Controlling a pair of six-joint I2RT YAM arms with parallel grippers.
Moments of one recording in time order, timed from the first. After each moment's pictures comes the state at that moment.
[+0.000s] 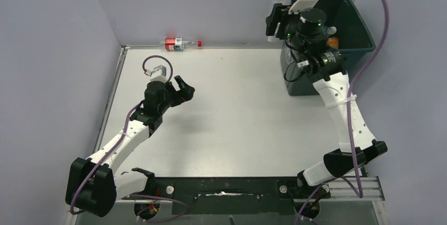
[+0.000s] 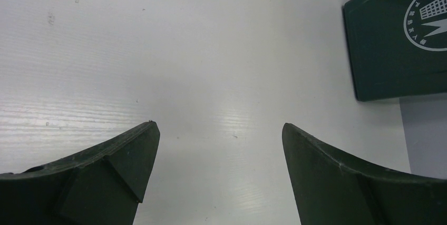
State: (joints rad) left arm -0.33 1.16 0.70 0.06 -0.03 -0.65; right arm 0.41 1.52 1.90 -0.50 0.21 0.12
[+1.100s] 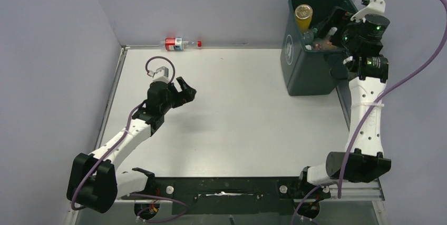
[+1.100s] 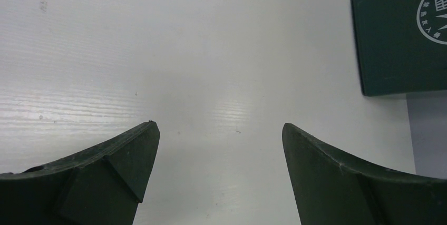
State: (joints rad) left arm -0.35 1.18 0.69 0.07 -0.02 -0.66; right arm -0.20 1.46 1.81 -0.56 -0.13 0.23
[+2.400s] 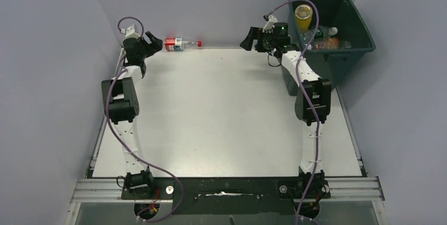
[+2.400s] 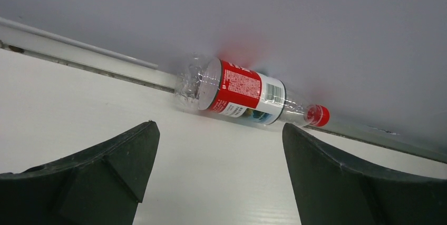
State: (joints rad) left arm 0.12 2.27 1.66 0.42 0.17 -0.50; right arm 0.18 2.21 1.96 -0.20 -0.44 0.28
